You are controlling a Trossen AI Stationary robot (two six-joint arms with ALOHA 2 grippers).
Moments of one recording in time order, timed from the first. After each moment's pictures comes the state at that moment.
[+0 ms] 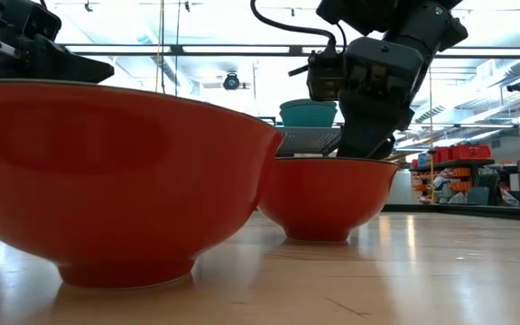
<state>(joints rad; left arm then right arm) -0.04 0.01 0.01 0.05 -0.02 0.09 0.23 1.72 1.00 -0.31 0.02 0.54</state>
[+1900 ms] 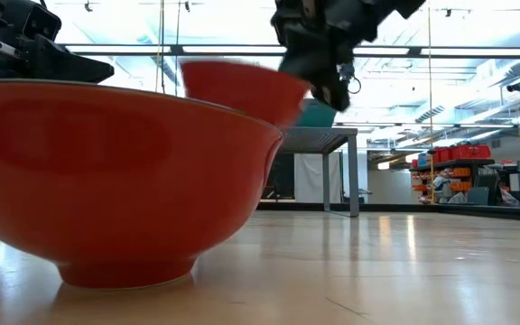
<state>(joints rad) -0.04 0.01 0.01 0.05 -0.02 0.09 0.15 1.67 1.18 -0.26 0.01 0.65</state>
